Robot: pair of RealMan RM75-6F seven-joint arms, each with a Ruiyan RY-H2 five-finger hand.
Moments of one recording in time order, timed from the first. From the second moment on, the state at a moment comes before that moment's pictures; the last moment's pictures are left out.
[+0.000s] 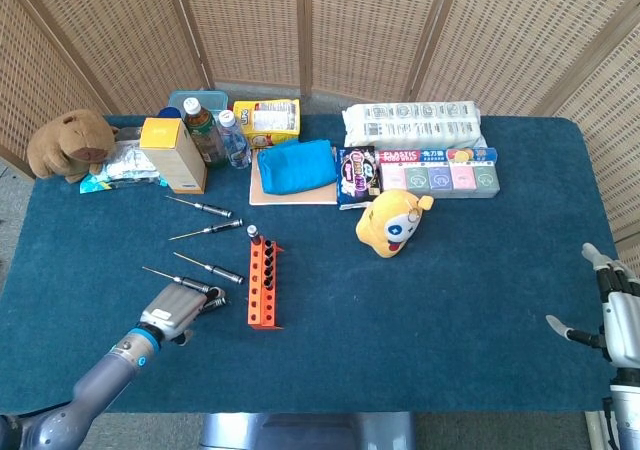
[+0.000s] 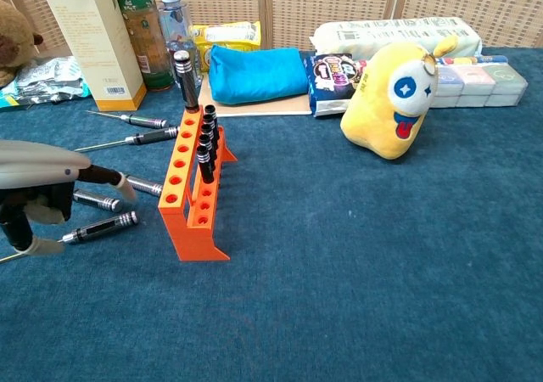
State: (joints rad) left arm -0.65 -1.22 -0.06 -1.99 0.74 0.81 0.78; right arm 0.06 -1.10 0.14 -1.65 -1.39 1.47 0.20
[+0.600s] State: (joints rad) left arm -0.78 -1.27 0.01 -1.98 0.63 0.90 0.82; right arm 0.05 -1.09 0.14 -1.64 -1.38 1.47 0.21
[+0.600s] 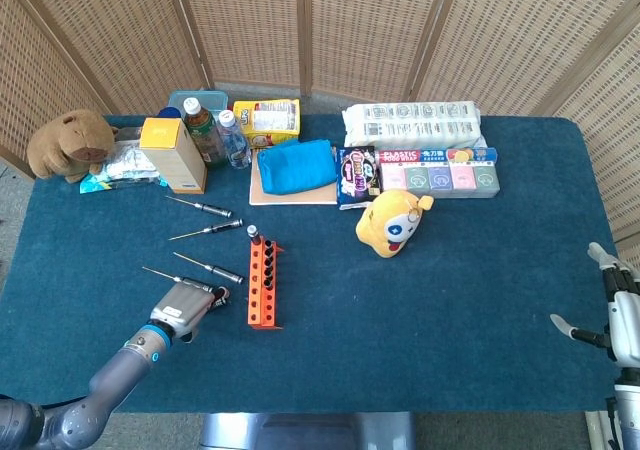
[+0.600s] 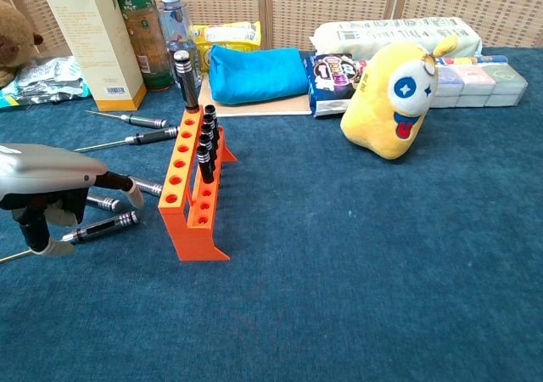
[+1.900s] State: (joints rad) left arm -0.88 -1.27 0.12 -2.03 0.57 0.98 0.80; right arm 0.04 -1.08 0.16 -1.64 -1.37 1.49 0.23
